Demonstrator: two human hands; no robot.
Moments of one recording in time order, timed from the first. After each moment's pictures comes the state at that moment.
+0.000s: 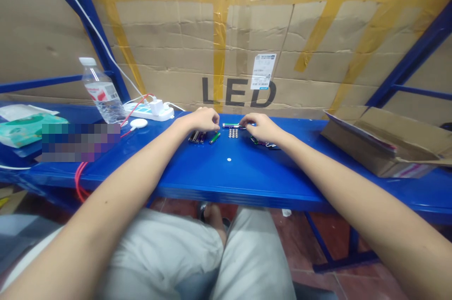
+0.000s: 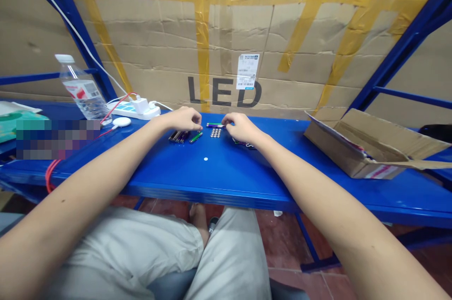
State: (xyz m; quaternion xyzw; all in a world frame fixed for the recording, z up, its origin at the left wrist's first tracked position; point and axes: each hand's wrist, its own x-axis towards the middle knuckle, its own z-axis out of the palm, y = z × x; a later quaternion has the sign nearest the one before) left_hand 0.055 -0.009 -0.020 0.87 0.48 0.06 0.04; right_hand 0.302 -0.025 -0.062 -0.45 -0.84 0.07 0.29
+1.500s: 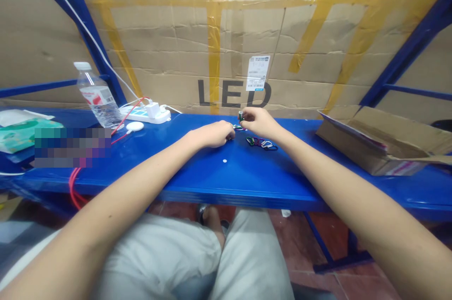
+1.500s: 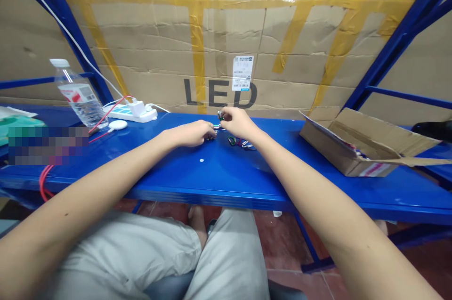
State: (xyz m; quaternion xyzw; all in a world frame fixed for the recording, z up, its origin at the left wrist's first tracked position) left_hand 0.100 -0.036 -0.042 0.95 0.31 0.05 -0.02; right_hand 0.301 -0.029 -0.045 -0.43 -0.81 0.13 0.38
